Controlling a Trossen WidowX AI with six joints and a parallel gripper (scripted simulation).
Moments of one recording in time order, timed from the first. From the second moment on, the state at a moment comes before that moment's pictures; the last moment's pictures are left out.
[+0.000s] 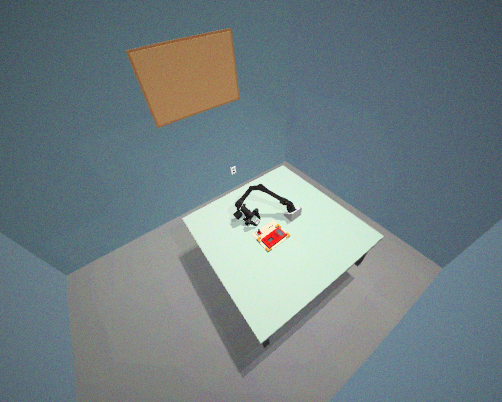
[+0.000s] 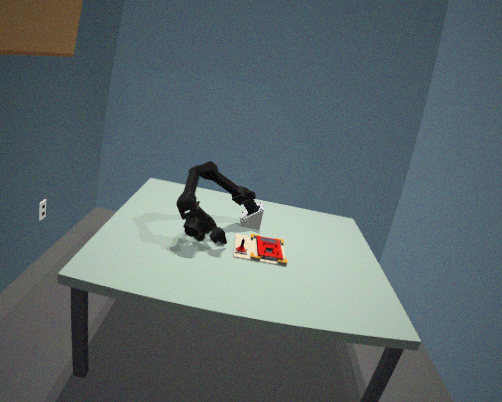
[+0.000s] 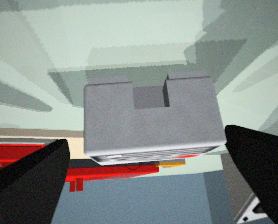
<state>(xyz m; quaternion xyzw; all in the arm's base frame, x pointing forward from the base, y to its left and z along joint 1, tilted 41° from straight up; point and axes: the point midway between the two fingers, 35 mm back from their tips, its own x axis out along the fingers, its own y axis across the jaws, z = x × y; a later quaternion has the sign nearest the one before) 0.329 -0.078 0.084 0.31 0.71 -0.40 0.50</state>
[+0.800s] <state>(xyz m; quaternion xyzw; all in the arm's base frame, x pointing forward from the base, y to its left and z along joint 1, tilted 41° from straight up) 0.339 -0.076 0.125 0.31 0.68 -0.39 0.53</state>
